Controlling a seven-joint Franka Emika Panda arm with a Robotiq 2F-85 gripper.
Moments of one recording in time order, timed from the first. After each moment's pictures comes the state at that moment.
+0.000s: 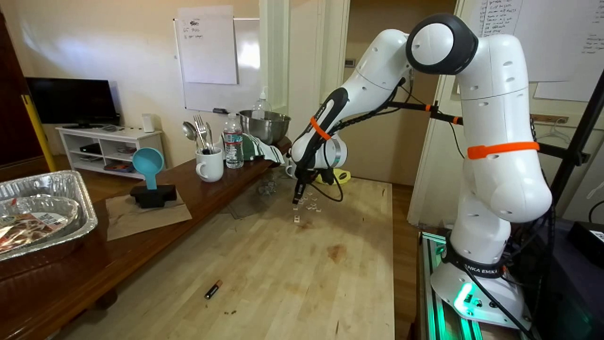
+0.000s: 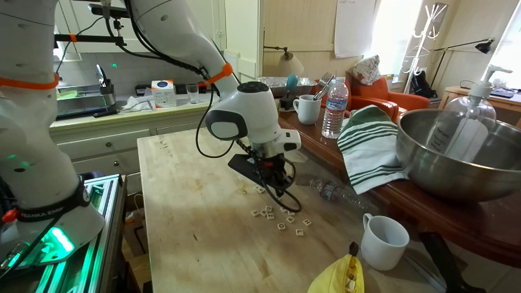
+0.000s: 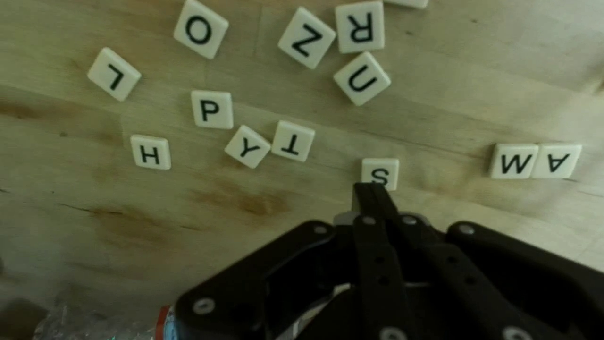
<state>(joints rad) 0.07 0.32 -0.27 -2.34 0.49 2.91 -0.98</state>
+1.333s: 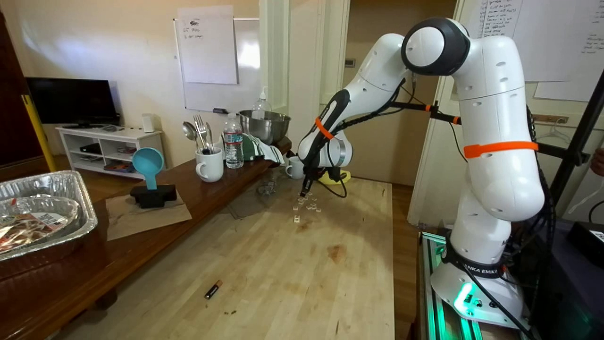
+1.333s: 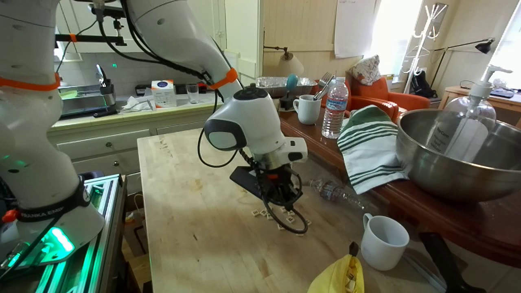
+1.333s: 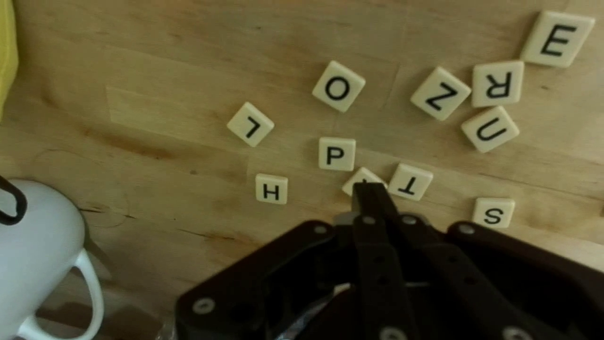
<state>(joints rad) -0.05 0.34 -0.24 -2.34 0.51 3.00 -1.05</state>
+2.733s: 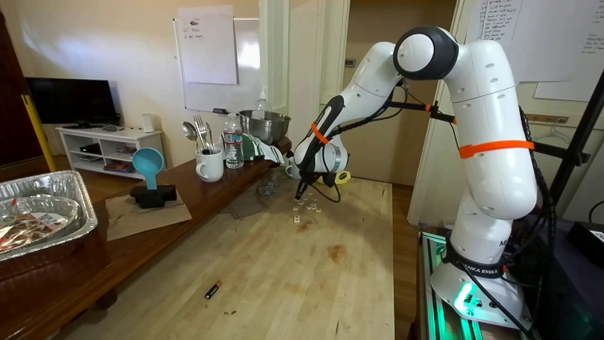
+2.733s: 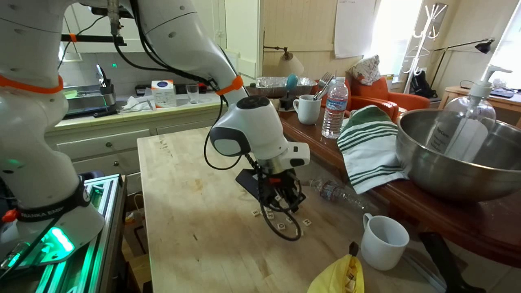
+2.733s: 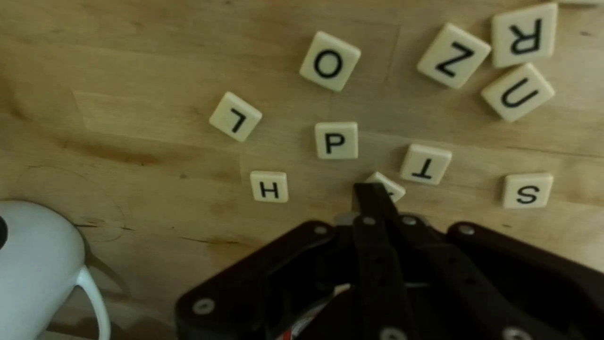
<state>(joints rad) -0.16 0.40 -0.11 -2.30 0.53 3.08 -0.96</state>
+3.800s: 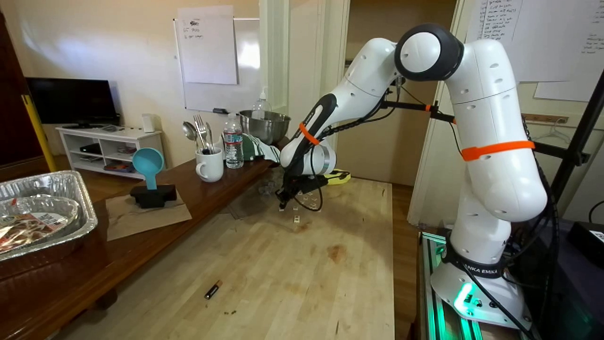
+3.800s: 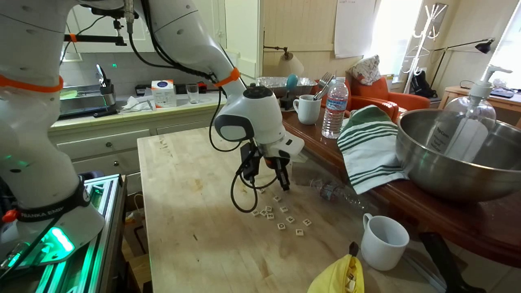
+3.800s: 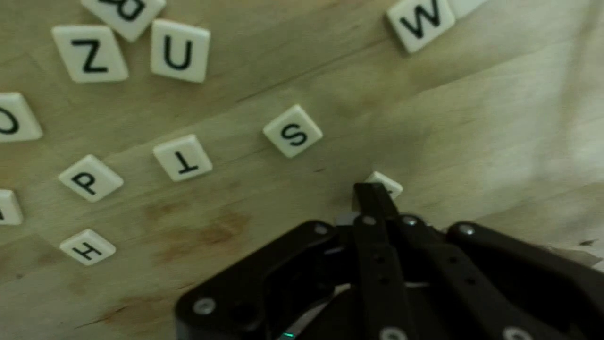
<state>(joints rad) -0.01 0.41 -0.13 -2.26 0.55 2.97 -0.37</state>
